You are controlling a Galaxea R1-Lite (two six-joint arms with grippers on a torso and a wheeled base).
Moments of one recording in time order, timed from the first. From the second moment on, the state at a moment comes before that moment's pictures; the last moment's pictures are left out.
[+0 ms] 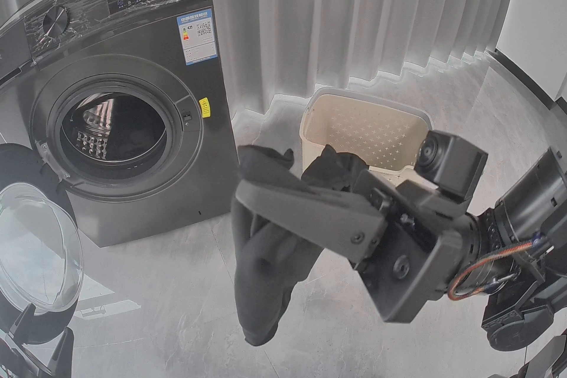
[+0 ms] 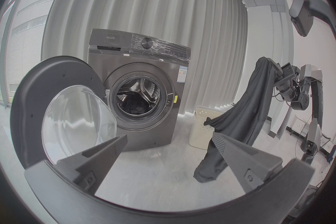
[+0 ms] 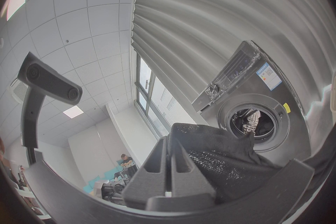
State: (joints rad) left arm 0.00 0.02 -0.02 -0.06 -0.11 -0.16; right arm 0.97 1.73 -0.65 -1.55 0.50 0.58
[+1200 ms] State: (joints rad) left arm 0.00 0.02 -0.02 -0.06 -0.11 -0.16; right arm 0.69 1.84 -0.84 -1.54 0.35 0.61
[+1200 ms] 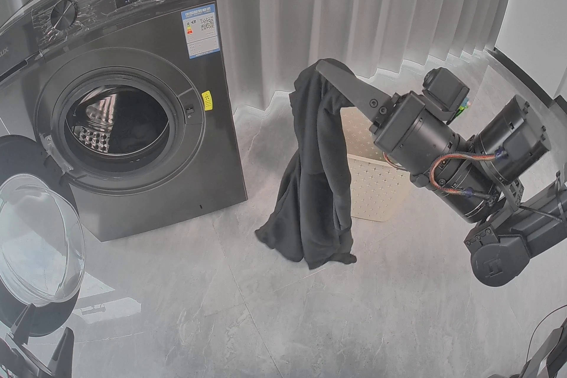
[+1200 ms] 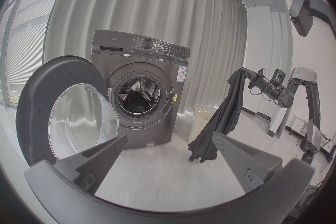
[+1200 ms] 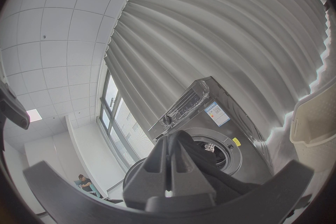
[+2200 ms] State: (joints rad) left arm 0.00 0.02 -0.02 -0.06 -0.11 -0.16; right arm 0.60 1.85 -0.81 -1.30 0.30 0.49
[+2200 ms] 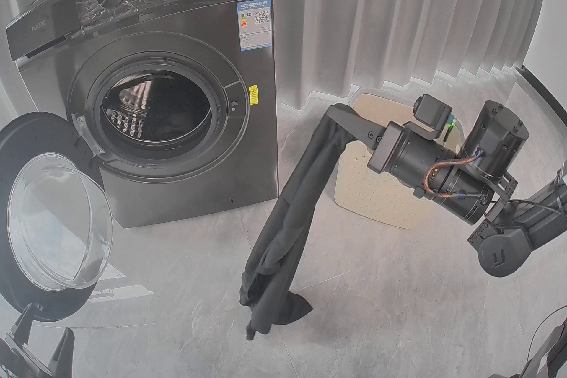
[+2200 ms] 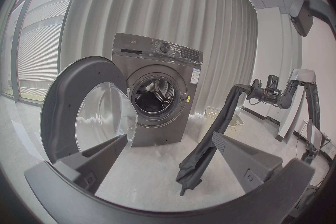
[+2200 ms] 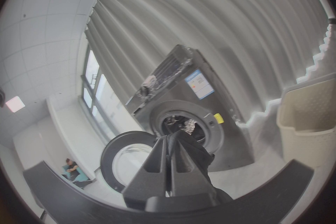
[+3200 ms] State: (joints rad) left arm 0.00 0.02 -0.02 -0.06 -0.11 -0.15; right arm 0.59 1.85 -0.79 -1.27 0.25 0.47
